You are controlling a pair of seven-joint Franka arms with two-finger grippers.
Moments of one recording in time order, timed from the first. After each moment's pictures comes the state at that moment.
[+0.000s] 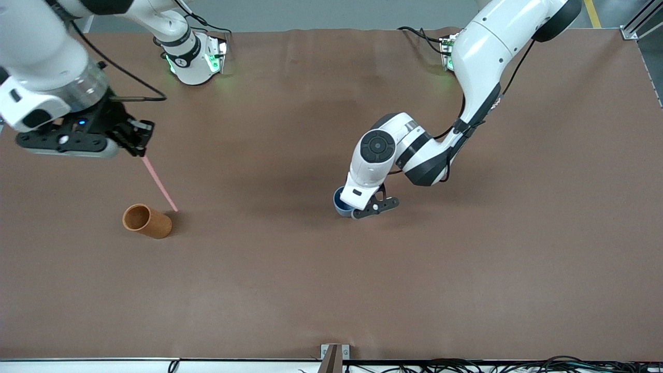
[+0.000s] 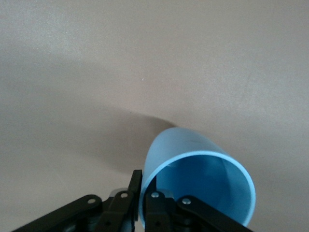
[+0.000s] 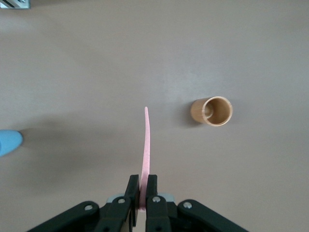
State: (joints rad) left arm -0.29 0.73 -0.49 -1.54 0.32 2.22 -1.17; right arm 0.34 0.11 0.00 -1.39 -0.08 1.55 0.40
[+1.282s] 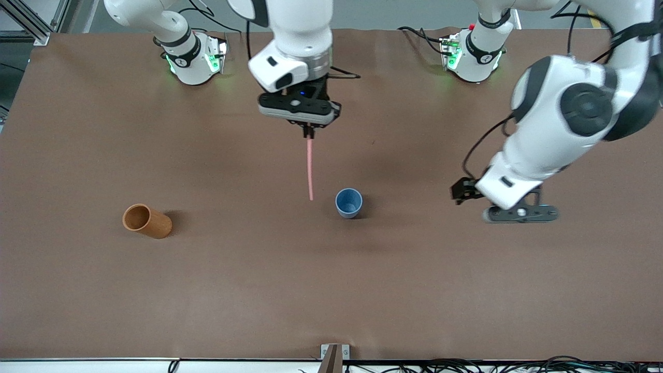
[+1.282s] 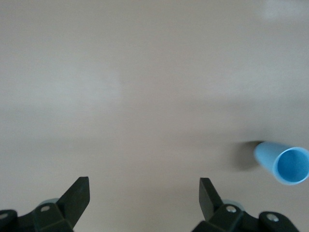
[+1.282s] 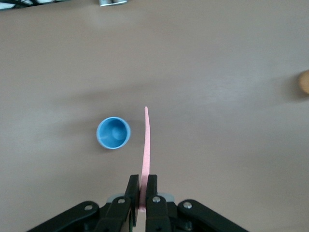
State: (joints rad) left arm -0.19 0.28 -0.11 -1.50 0.03 1.82 -0.25; right arm 0.84 0.46 0.00 -1.08 -0.15 1.65 0.99
